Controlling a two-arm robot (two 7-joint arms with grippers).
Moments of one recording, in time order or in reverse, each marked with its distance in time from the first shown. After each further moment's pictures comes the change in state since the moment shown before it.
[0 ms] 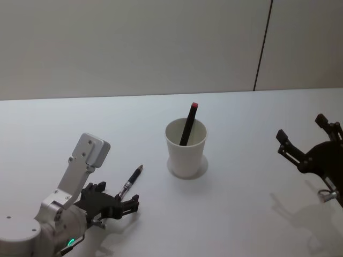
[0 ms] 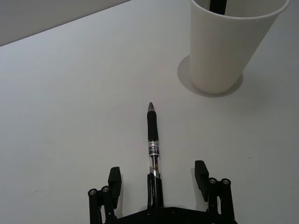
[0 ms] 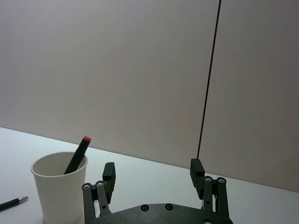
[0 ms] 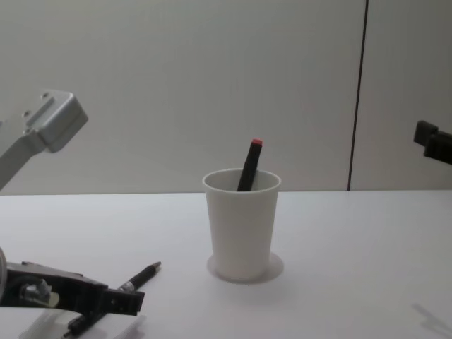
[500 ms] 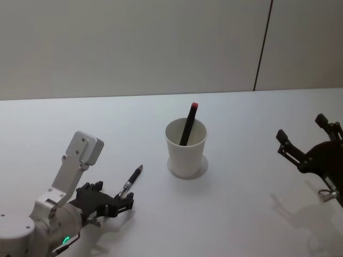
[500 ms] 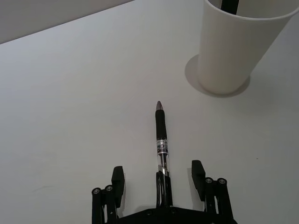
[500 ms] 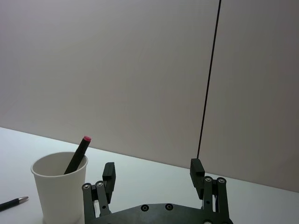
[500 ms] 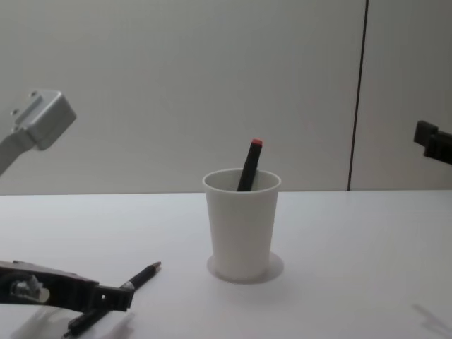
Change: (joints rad) left arm 0.000 0.004 -0.019 0.008 -0.019 0.002 -0.004; right arm 0.000 0.000 0.000 0.000 0.000 0.000 0.000
